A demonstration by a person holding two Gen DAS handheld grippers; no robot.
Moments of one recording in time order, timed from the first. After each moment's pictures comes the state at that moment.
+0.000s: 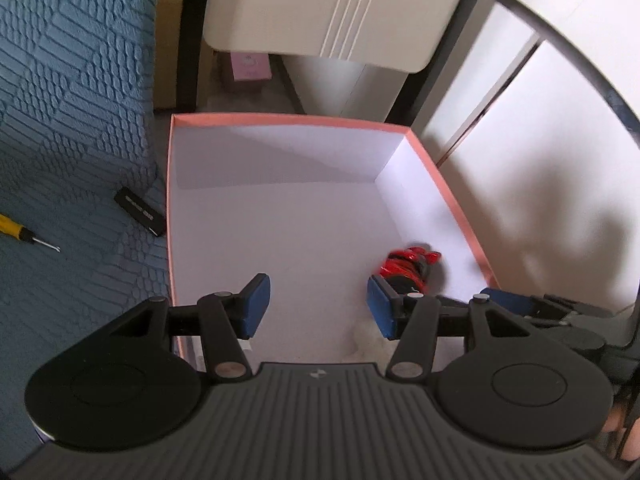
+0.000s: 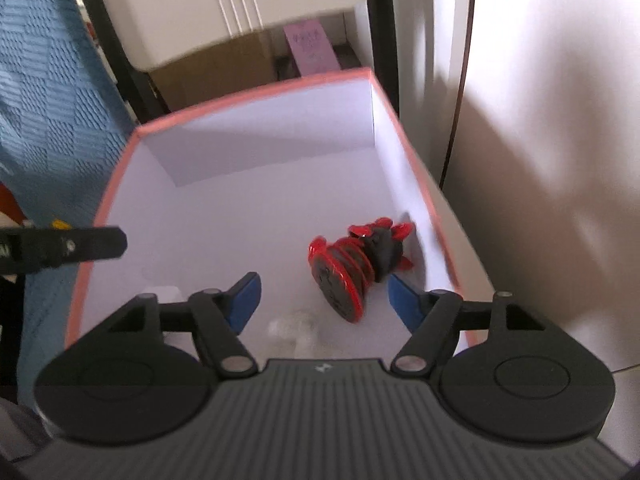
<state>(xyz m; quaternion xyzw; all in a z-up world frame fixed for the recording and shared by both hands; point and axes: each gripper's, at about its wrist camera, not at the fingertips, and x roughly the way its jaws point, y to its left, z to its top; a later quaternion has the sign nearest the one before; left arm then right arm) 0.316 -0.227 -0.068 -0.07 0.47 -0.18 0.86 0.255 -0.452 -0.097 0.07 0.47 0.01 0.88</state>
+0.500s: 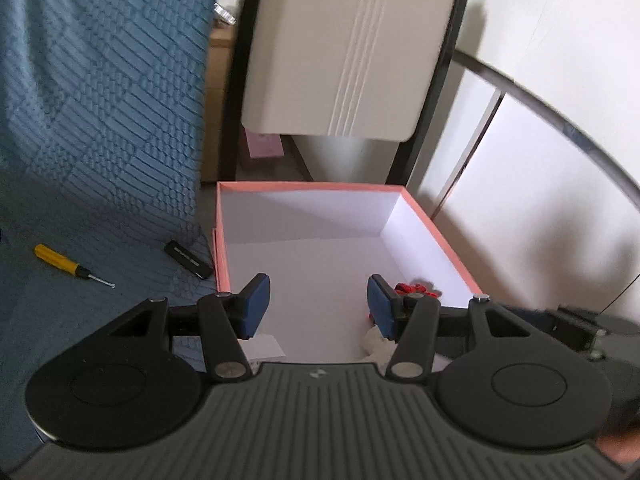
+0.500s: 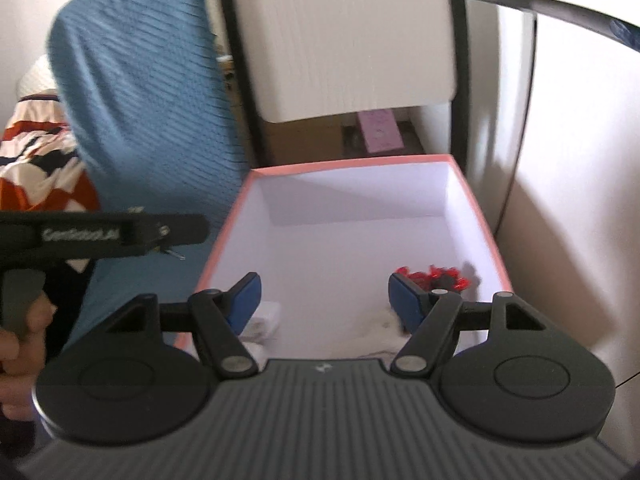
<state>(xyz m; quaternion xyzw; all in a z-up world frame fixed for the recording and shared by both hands) 0.237 -0.188 -0.022 -0.07 0.36 -0.16 0.92 0.177 -0.395 -0.039 0.04 0.37 0.10 0.92</state>
